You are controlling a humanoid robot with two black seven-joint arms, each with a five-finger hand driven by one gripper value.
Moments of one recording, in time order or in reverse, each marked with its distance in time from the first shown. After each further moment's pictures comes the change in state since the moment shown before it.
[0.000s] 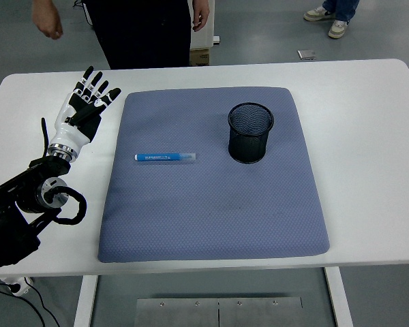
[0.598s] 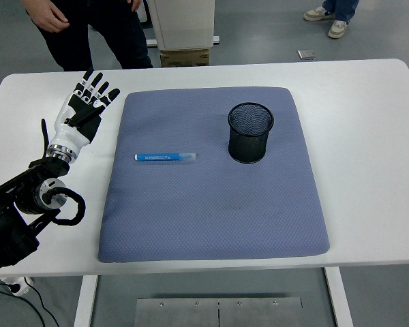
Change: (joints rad) left arm 0.003 0.006 -0.001 -0.001 -0.003 -0.014 0.006; right arm 0.000 0.000 0.000 0.000 0.000 0.000 0.000
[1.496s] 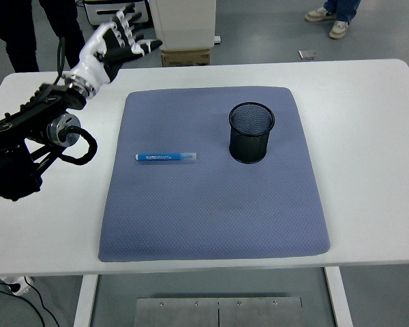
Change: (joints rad) left arm -0.412 -0.007 0.187 -0.013 0.169 0.137 0.138; right arm 0.001 0.000 0.000 0.000 0.000 0.000 0.000
